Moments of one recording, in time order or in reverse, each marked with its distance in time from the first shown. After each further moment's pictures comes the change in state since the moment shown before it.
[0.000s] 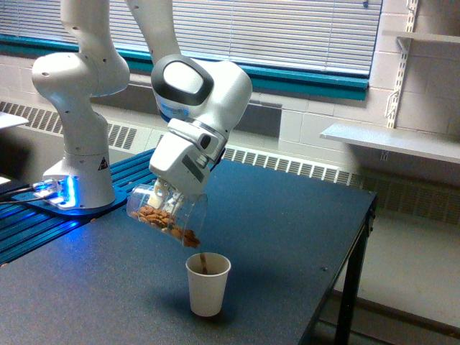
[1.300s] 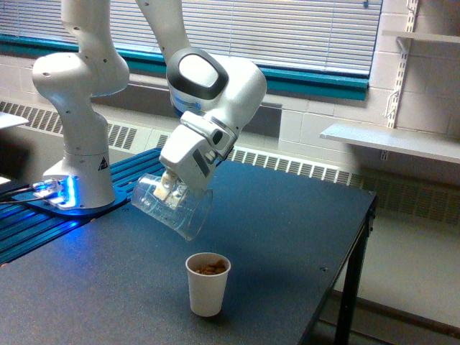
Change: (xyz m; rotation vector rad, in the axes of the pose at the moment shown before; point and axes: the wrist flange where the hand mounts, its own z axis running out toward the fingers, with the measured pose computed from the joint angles) arm 0.011 -0.005 -0.015 -0.067 -0.031 -0.046
